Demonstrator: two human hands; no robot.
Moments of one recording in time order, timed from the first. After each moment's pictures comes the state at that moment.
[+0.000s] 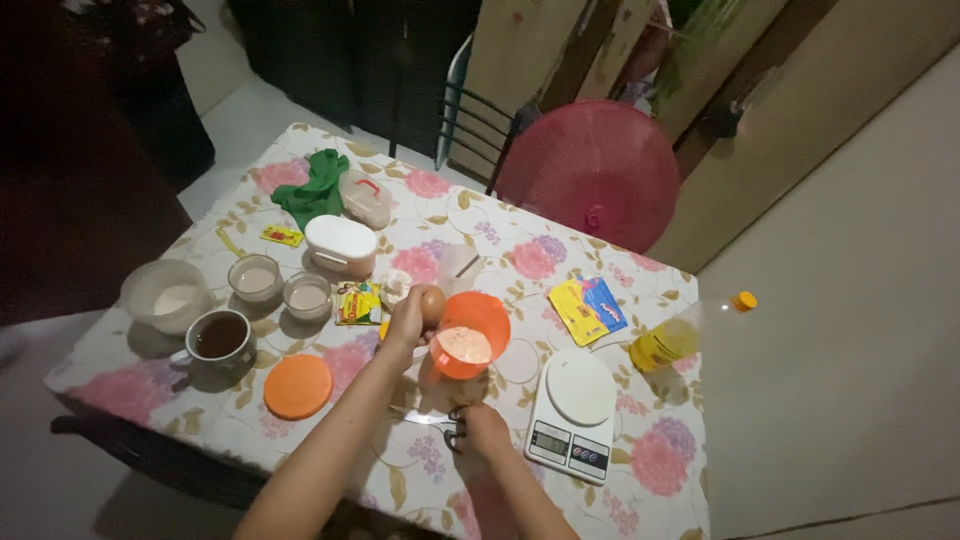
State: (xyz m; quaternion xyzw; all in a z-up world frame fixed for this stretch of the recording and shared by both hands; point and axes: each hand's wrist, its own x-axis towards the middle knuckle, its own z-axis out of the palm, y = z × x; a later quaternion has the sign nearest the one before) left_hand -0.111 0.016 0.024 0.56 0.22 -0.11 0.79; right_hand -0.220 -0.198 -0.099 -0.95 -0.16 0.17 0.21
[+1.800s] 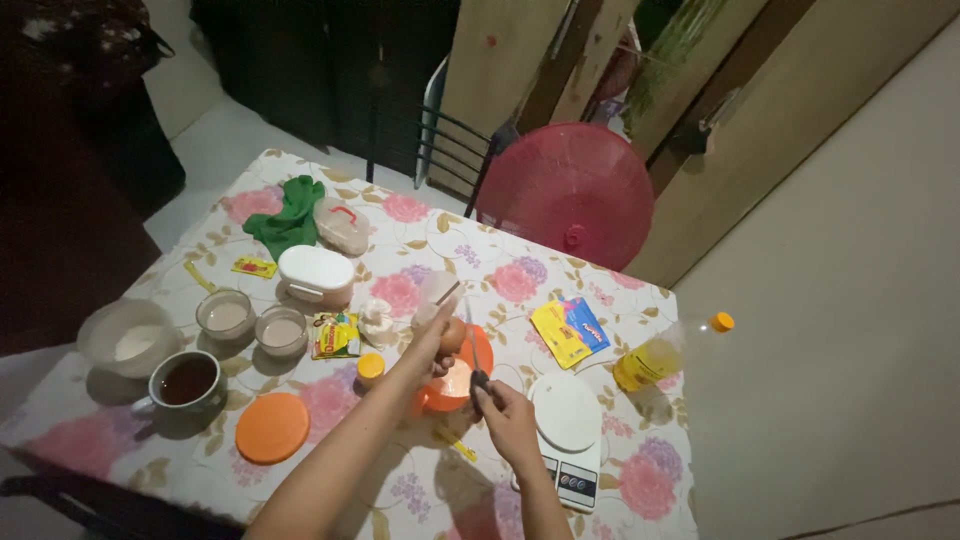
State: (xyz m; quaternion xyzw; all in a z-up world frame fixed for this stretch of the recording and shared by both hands) left_hand -0.089 -0.031 0.058 0.49 0.19 -0.25 0.81; right_hand -0.190 -0.212 0.046 -0.76 0.00 0.07 0.65
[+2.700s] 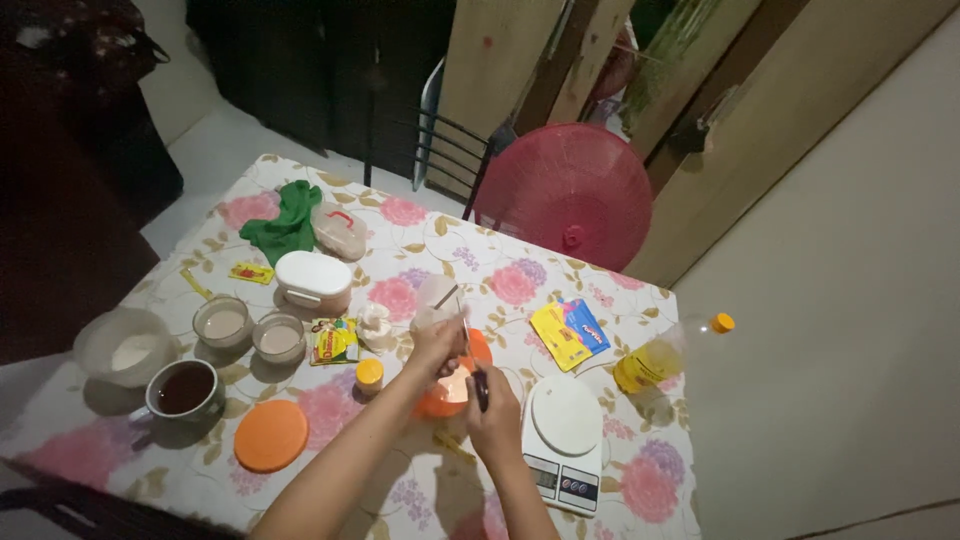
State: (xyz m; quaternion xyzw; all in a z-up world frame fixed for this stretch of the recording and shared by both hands) left_hand -0.078 -0.044 0.049 0.54 0.19 -0.20 0.80; right_hand -0.191 -0.173 0.077 -0.88 -0.09 -0.19 0.42
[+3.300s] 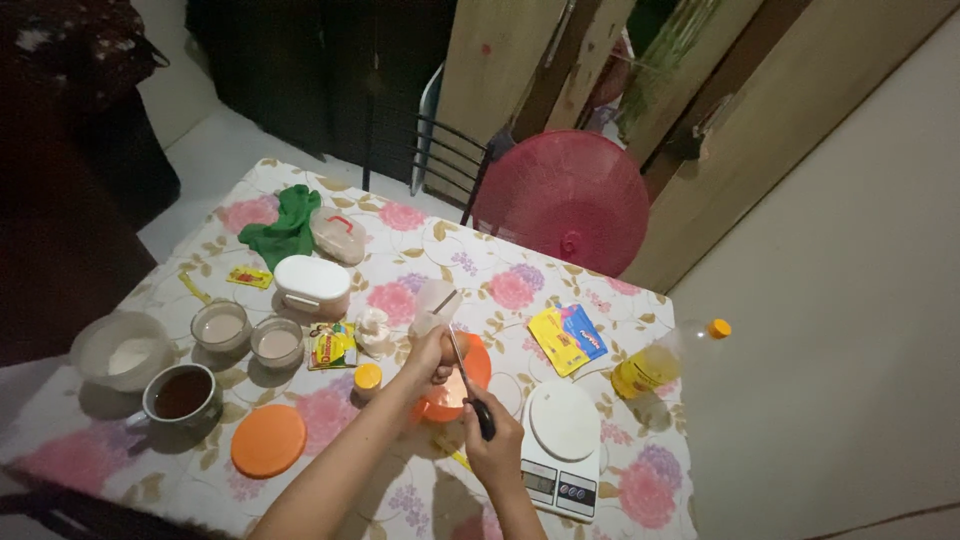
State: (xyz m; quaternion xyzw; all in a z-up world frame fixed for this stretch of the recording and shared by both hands) left_hand -0.058 -0.041 -0.016 0.46 0.18 -0.28 0.82; right_hand -0.215 -0.176 0.066 -0.83 -0.05 -0.17 0.52
